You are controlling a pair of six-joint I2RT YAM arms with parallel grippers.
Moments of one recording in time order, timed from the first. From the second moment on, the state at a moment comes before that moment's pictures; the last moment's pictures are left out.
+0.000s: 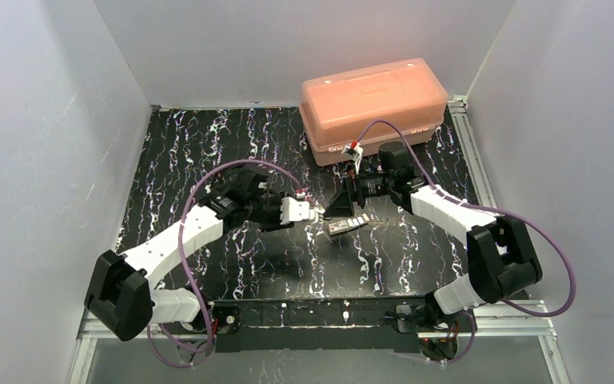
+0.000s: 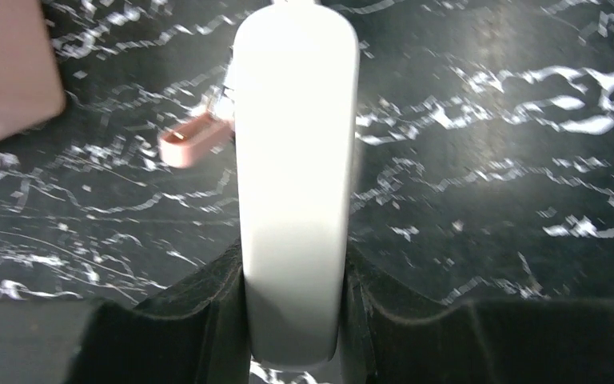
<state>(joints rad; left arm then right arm) -0.63 1.27 0.89 -0.47 0.48 0.89 0.45 1.48 0.88 0.03 -1.06 0.23</state>
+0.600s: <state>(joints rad) -0.38 1.40 0.78 -0.72 0.57 1.19 0.37 1.24 0.89 -0.27 -0.68 -0.16</state>
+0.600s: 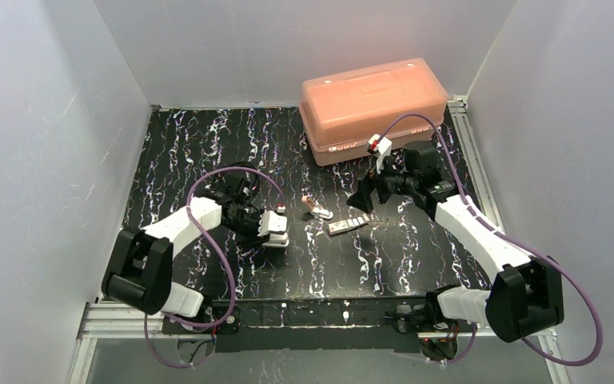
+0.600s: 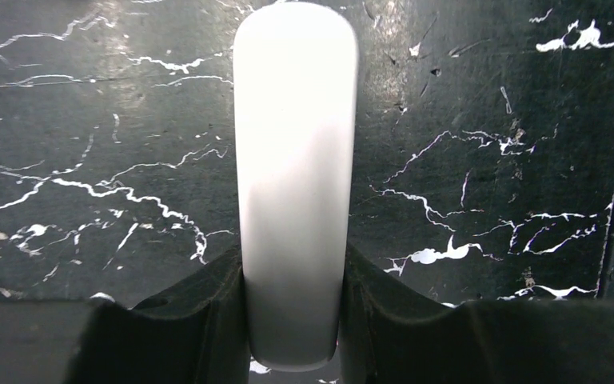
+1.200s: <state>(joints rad) -0.36 1.64 0.93 -0.79 0.56 1.26 0.37 1.23 0.89 -0.35 -0.59 -0.27</state>
